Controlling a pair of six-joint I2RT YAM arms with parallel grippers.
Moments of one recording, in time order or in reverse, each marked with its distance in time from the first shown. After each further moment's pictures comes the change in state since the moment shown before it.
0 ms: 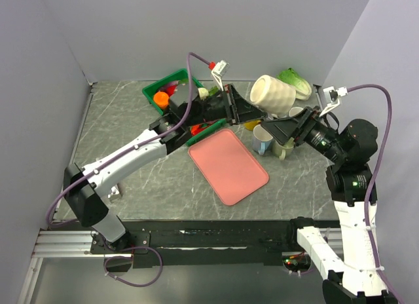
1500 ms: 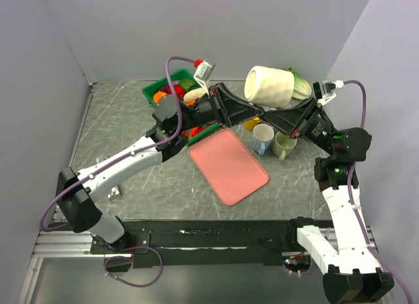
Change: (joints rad) left arm -0.010 -0.078 -0.139 0.414 0.068 0.040; right arm 0.002 0.064 -0.212 0.778 -0.211 0.741
